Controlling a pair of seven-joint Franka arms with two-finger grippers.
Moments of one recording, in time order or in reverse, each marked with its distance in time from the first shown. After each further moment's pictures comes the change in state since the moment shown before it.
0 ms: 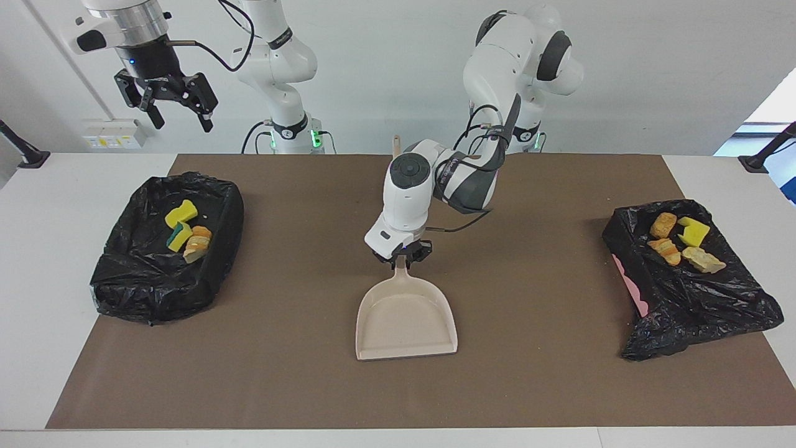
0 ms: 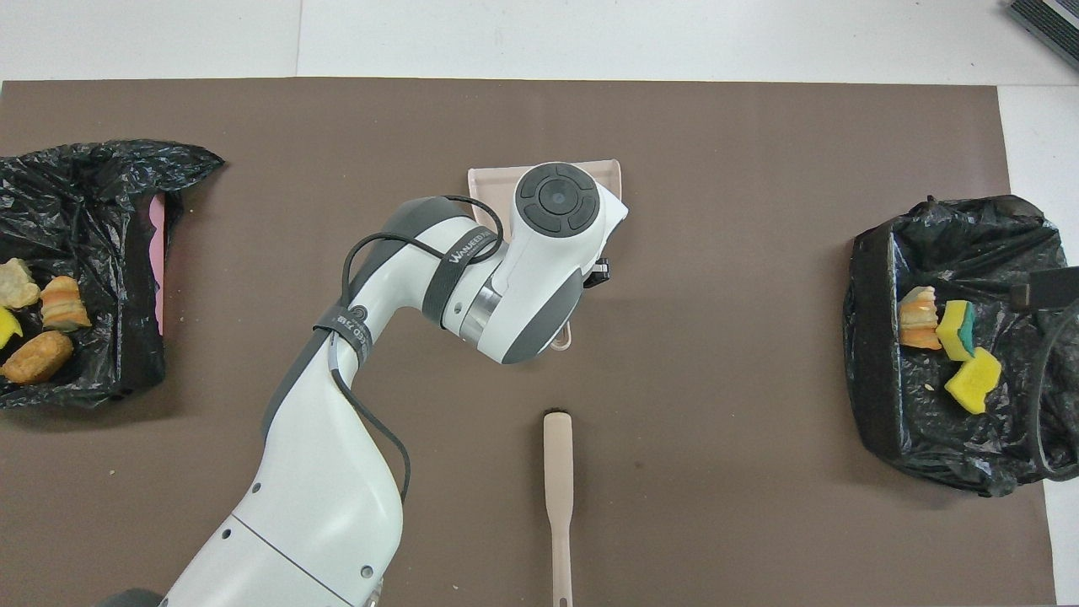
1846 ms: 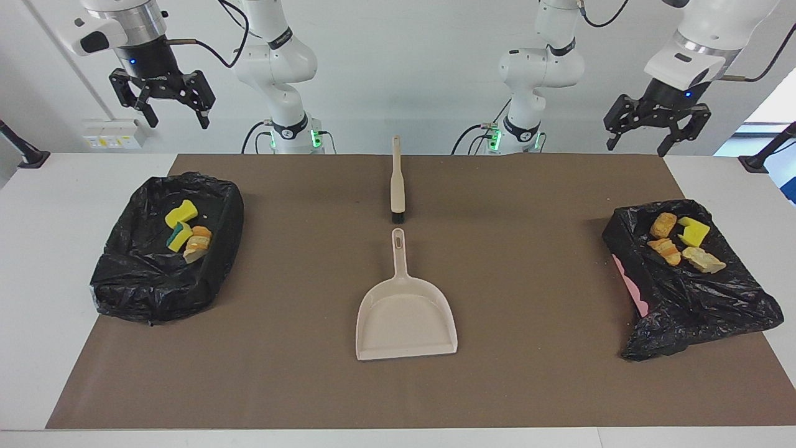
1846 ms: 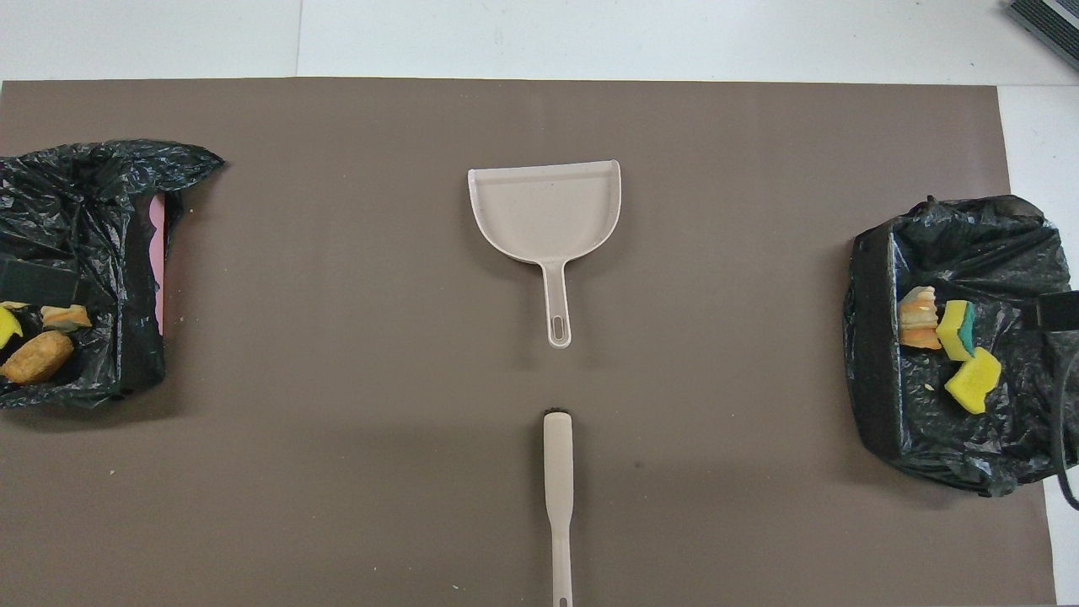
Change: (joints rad) left arm 0.571 -0.741 0.063 -0.225 0.030 -0.469 0.810; right arm -0.004 -0.002 -0.002 -0.001 -0.036 -0.030 -0.119
